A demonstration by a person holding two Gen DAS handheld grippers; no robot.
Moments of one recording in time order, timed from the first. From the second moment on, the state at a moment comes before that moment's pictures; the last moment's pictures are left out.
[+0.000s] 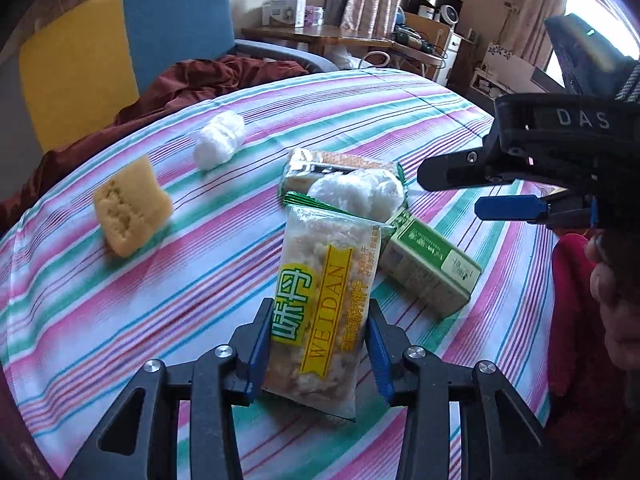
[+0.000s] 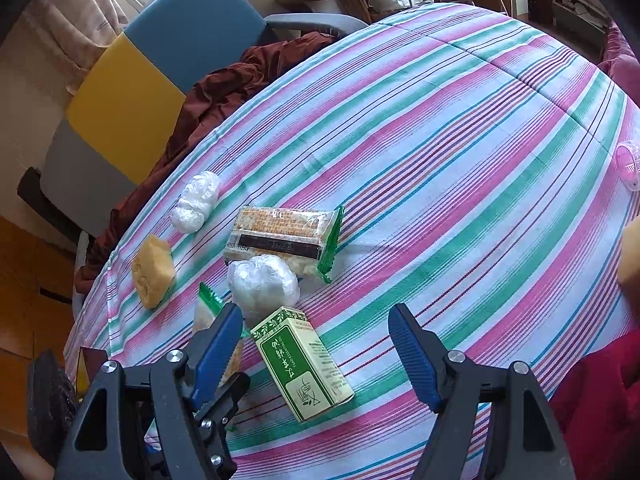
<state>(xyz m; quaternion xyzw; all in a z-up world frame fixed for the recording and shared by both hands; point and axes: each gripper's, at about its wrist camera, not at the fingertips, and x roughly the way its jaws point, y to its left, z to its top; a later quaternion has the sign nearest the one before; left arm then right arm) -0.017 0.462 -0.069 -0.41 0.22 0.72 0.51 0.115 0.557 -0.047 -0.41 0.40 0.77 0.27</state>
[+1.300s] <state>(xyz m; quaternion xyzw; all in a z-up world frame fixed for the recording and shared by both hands) 0.021 0.323 -0.075 -0.43 0.17 0.79 0.40 0.080 0.506 -0.074 -0.55 0.18 0.77 0.26</state>
